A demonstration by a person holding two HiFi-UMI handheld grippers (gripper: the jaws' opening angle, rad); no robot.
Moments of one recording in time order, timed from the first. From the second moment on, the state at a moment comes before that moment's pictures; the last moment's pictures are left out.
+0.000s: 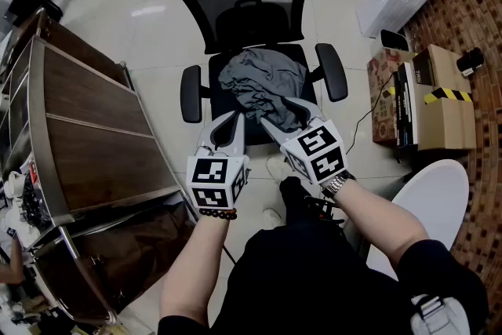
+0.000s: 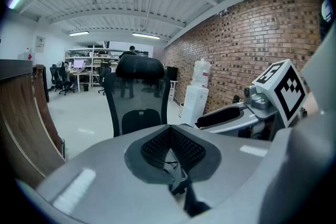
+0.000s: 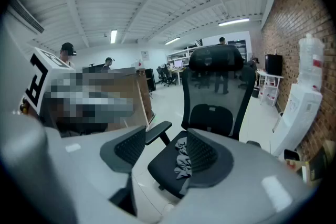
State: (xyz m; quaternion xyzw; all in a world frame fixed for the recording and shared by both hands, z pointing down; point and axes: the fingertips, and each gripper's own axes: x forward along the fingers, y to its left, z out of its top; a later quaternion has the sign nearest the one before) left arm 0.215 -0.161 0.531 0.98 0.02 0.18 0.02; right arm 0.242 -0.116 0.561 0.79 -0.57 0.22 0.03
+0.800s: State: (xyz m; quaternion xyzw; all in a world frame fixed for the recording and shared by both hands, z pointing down) left arm 0.368 -0.255 0.715 0.96 -0.02 0.28 0.07; right arm 0.396 -0.214 0.799 0.72 -0.60 0.33 0.11
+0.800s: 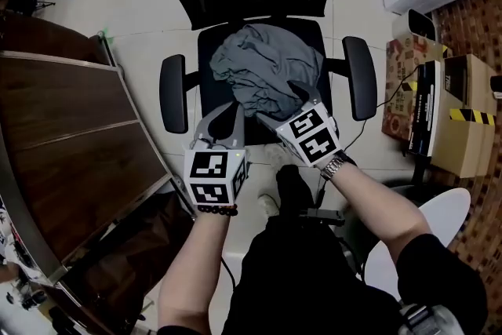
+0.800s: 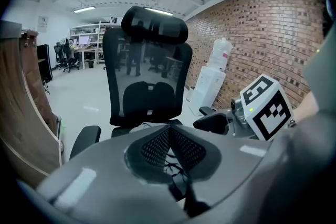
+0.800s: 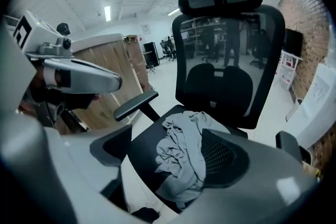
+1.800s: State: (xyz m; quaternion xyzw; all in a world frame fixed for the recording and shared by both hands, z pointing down) left arm 0.423 -0.321 0.951 0.91 -0.06 0.37 0.17; right arm 0.418 -0.266 1.101 0.60 -0.61 0.42 0.31
